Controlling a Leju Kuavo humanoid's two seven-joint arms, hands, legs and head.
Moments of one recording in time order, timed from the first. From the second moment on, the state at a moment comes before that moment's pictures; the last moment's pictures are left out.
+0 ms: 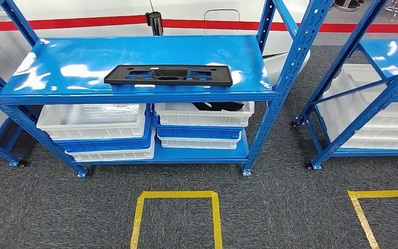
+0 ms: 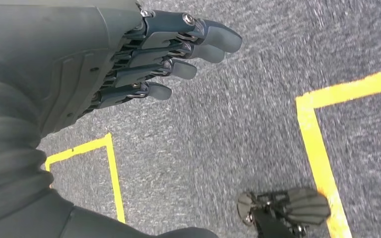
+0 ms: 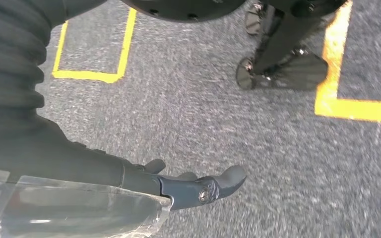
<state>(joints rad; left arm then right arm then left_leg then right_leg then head) 0.07 -0.08 0.23 -0.36 -0.41 0.12 0.01 0.07 0.06 -0.17 -0.36 0.31 -0.19 -0.02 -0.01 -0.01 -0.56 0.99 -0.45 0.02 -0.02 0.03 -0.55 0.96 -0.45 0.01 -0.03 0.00</state>
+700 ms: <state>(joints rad) -0.05 -0.18 0.53 -0.28 -0.88 0.23 -0.08 -0.06 0.14 -0.47 -0.30 0.60 -0.40 -0.24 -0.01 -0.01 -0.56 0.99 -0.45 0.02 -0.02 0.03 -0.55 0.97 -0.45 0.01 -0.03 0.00</state>
